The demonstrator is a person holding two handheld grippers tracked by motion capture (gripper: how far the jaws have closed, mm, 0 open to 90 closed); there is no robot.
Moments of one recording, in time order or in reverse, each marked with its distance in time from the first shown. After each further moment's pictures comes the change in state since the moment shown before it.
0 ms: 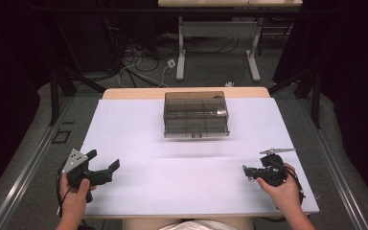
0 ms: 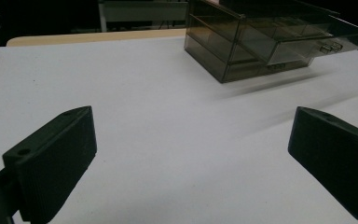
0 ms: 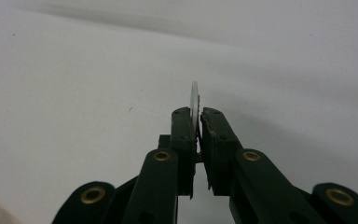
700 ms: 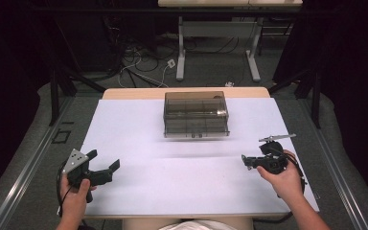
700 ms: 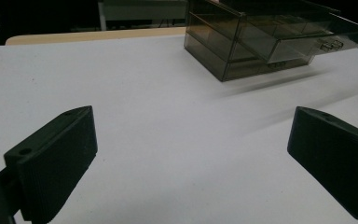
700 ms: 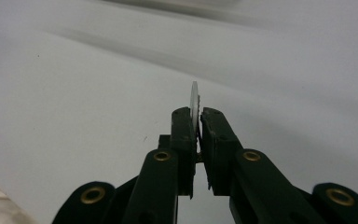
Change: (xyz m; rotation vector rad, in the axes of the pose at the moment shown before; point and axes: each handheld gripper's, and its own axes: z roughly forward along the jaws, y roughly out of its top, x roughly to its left) left arm 0.000 -0.001 0.001 0.005 -0.003 -0.003; right arm 0.009 0.038 -0.014 0.006 0.011 -0.047
